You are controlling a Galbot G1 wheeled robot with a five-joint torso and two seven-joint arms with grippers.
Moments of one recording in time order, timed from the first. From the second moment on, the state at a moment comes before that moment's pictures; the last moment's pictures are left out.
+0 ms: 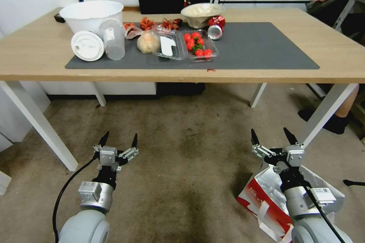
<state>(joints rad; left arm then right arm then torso) 1.65 -1.30 -0.52 -2.13 -0.17 -0.03 -0.09 -1.72 1.42 0.68 2.26 0.16 0.02 -0.05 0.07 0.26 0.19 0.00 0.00</state>
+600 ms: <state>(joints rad) 1.65 -1.31 -0.52 -2.14 -0.16 -0.03 -0.09 -1.73 1.41 0.68 2.25 0.16 0.05 -0.05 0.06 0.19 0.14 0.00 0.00</state>
